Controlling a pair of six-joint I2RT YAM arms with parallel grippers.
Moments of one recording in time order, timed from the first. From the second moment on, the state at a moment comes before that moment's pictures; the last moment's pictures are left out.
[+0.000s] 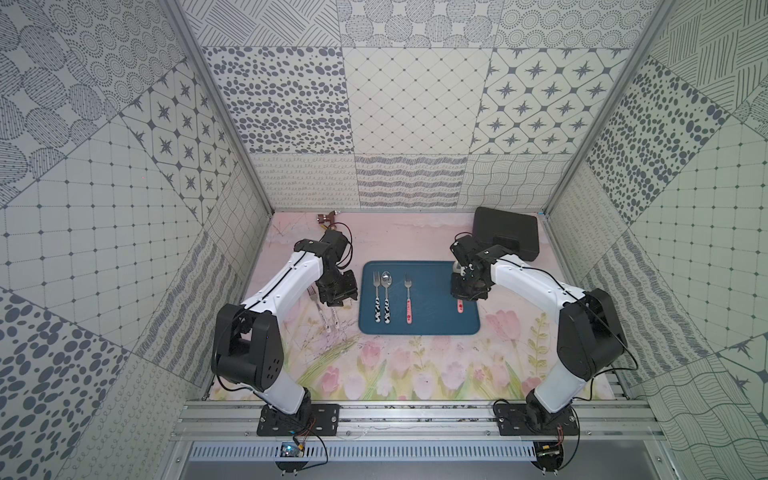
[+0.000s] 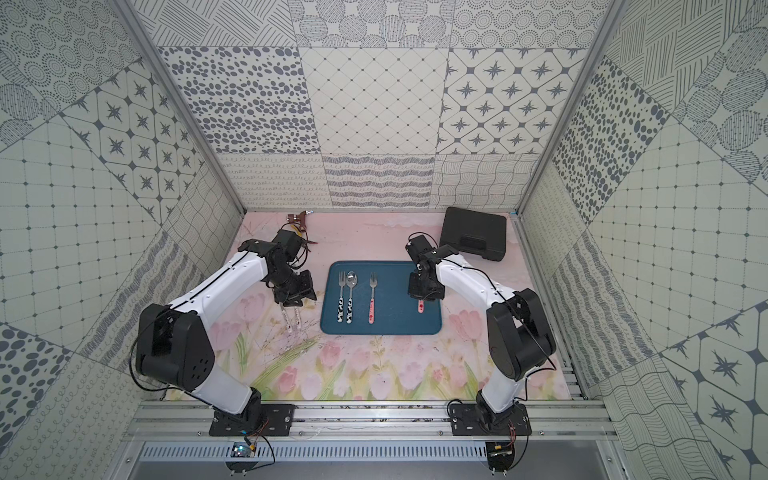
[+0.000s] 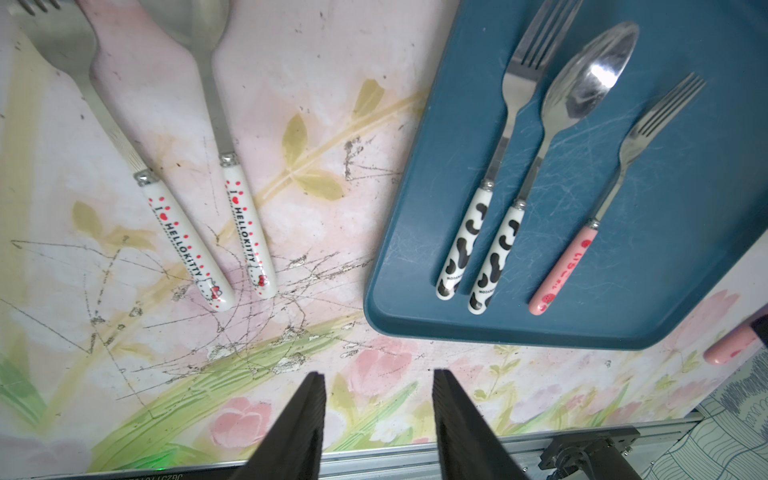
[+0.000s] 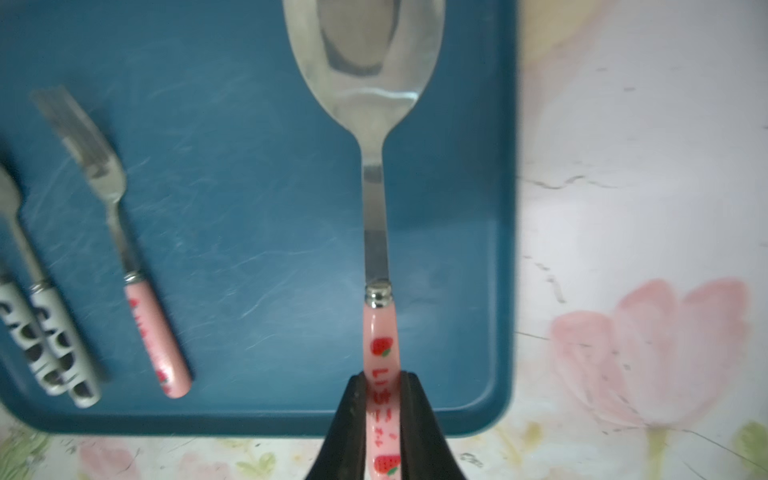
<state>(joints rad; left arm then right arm) -0.21 1.61 1.30 -1.13 0.21 -0.55 0.55 1.74 1.32 -0.94 0.02 0.62</state>
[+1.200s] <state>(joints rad) -0.21 1.59 1.28 -1.13 0.20 -0.55 0.69 1.96 1.52 -0.93 -0.01 0.72</state>
